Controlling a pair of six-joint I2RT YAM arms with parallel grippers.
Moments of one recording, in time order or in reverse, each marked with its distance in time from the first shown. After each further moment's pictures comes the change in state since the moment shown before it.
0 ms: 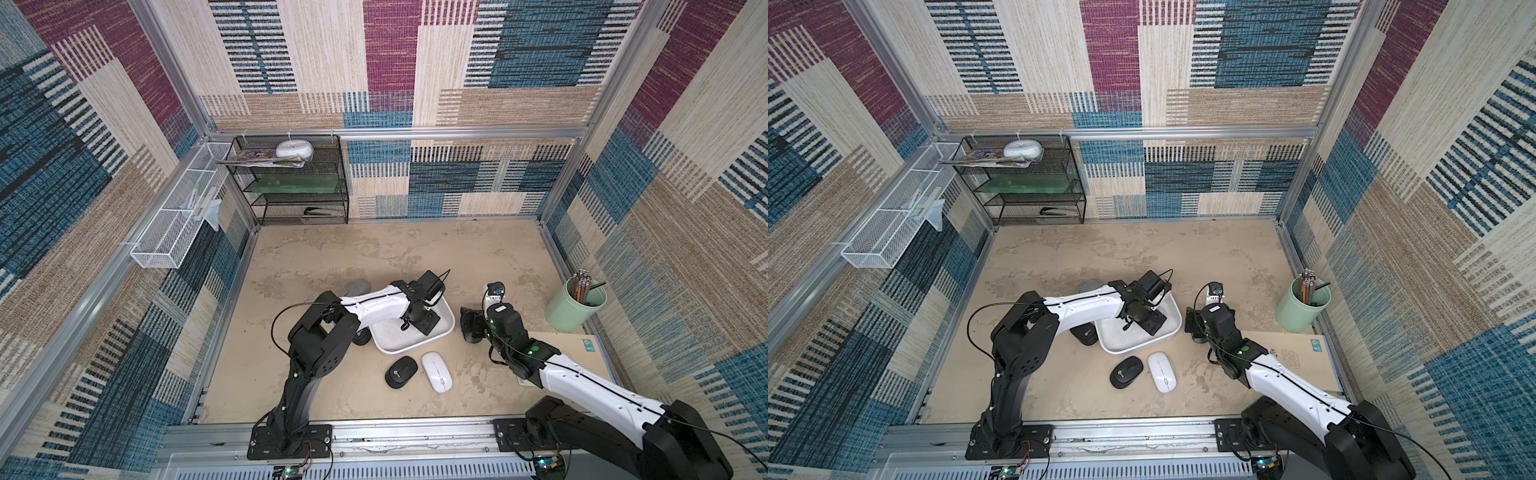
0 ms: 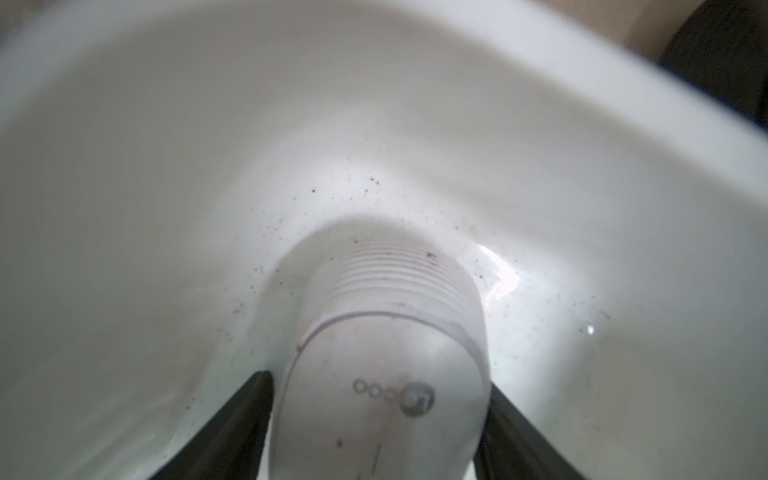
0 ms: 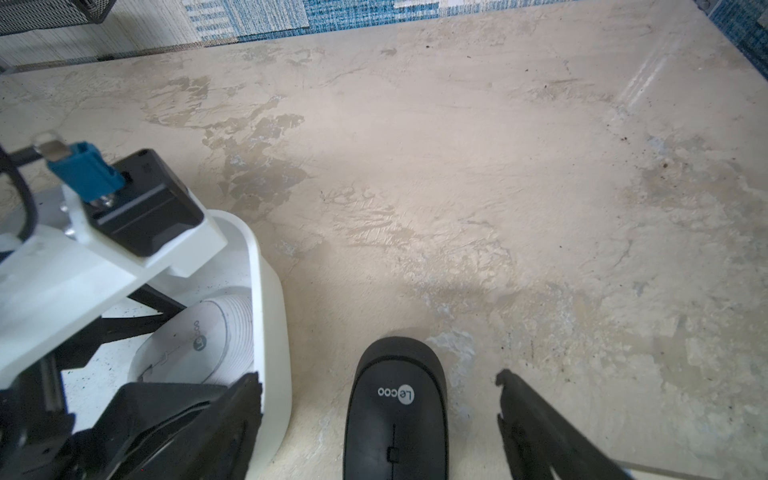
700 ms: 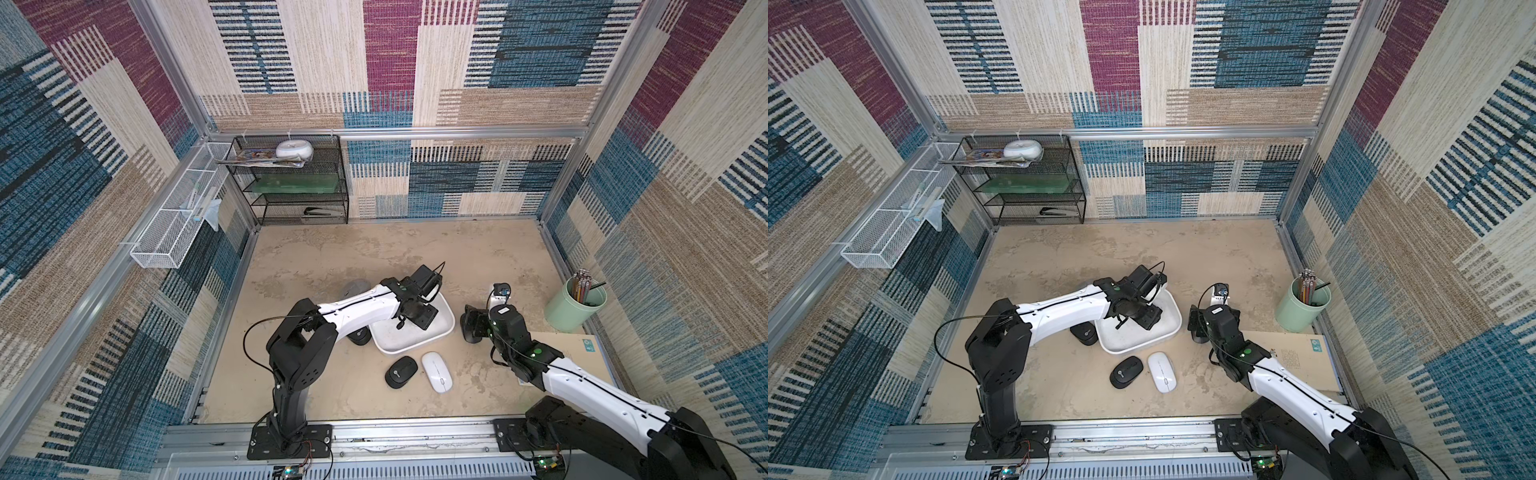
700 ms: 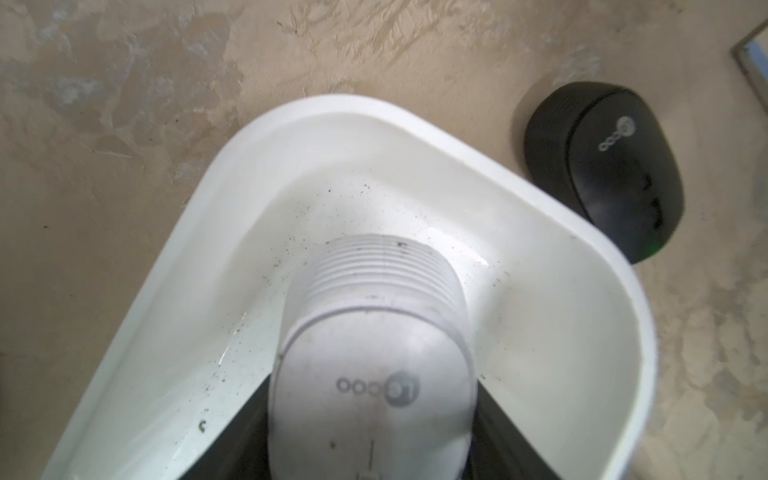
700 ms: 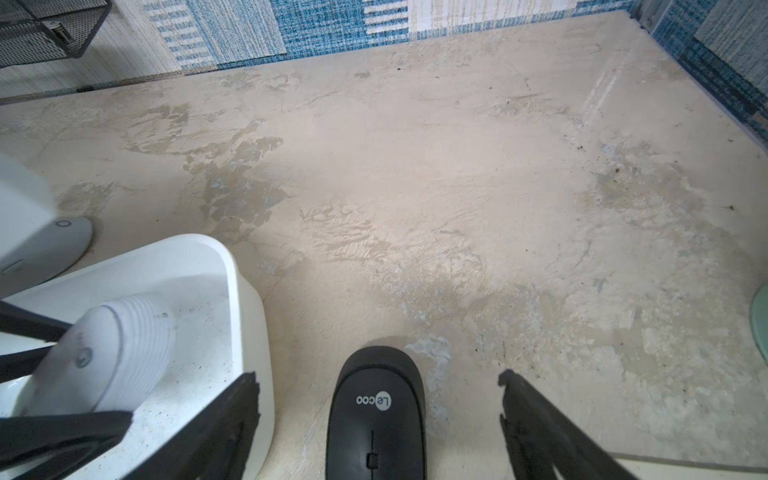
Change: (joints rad) left arm -0.012 -0.182 -0.064 -0.009 0.003 -0.037; right arm -0.008 -0.040 -0.016 0.000 0.074 0.031
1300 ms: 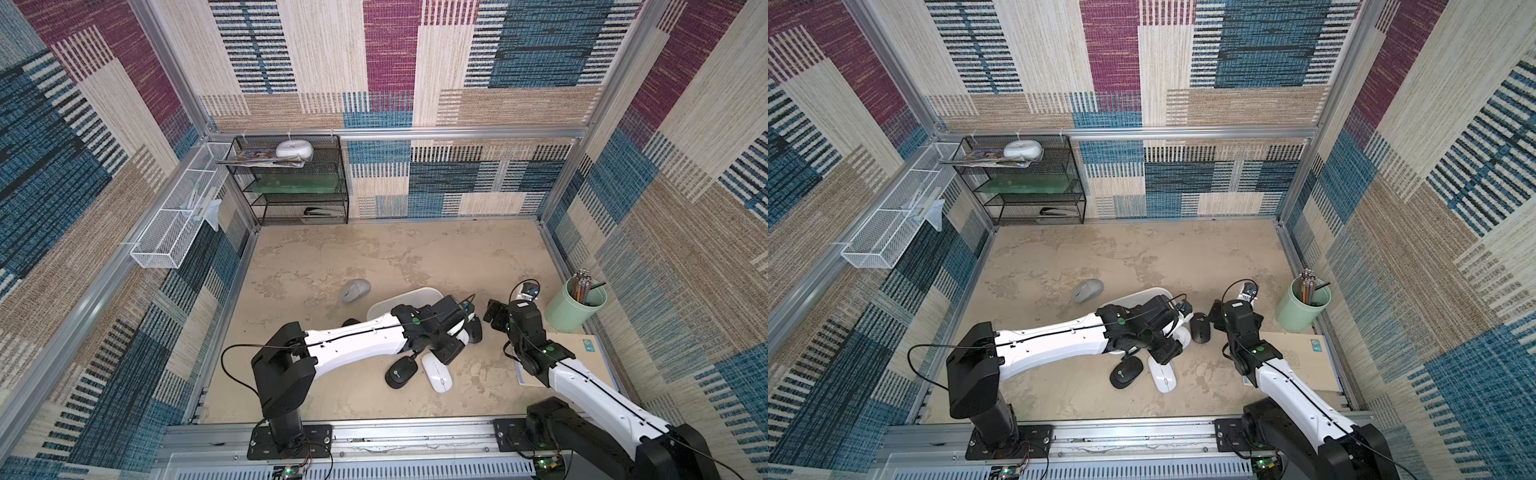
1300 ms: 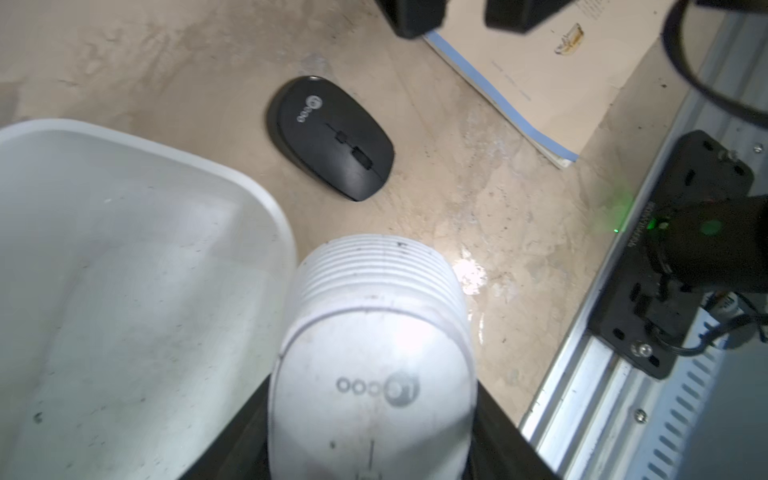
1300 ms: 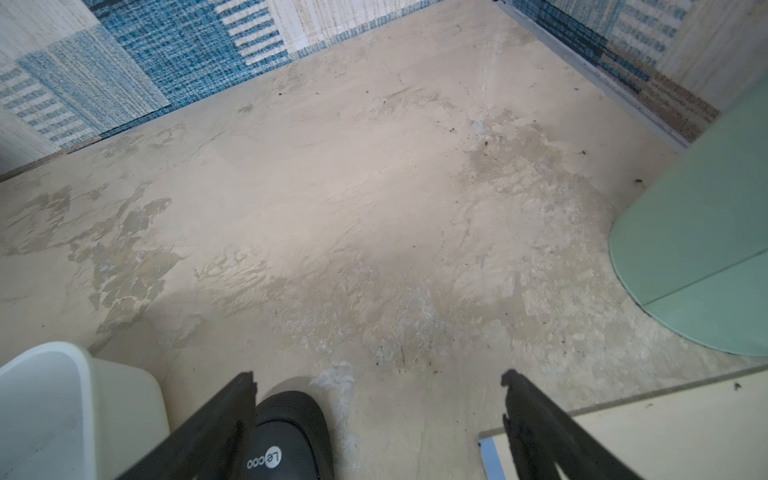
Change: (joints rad) left arm -0.268 -0.114 -0.056 0.019 0.034 -0.053; right arm -0.247 -0.029 -0.018 -0.040 -0.032 0.102
